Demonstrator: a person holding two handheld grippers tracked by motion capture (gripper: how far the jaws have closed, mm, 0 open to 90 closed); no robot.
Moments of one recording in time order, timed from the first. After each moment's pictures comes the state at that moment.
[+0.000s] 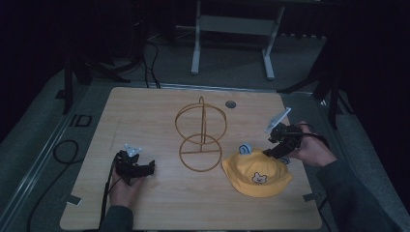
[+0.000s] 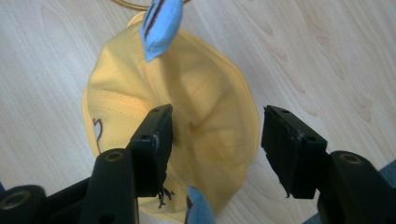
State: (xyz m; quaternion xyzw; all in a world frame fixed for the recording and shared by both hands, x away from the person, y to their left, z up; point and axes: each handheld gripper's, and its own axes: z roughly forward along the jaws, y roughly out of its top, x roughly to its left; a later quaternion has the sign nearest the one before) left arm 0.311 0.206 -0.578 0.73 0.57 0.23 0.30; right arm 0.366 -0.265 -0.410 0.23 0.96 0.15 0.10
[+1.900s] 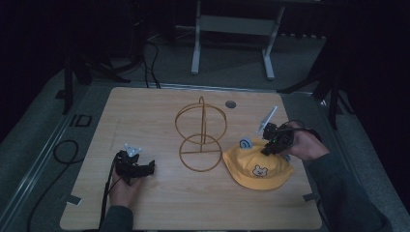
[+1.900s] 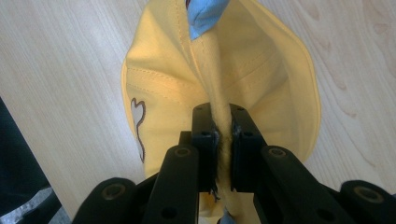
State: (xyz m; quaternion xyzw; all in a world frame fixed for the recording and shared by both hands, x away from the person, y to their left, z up) left arm 0.311 0.206 -0.578 0.73 0.57 0.23 0.30; right arm 0.380 -0.248 -0.417 0.20 0.97 0.10 0.03
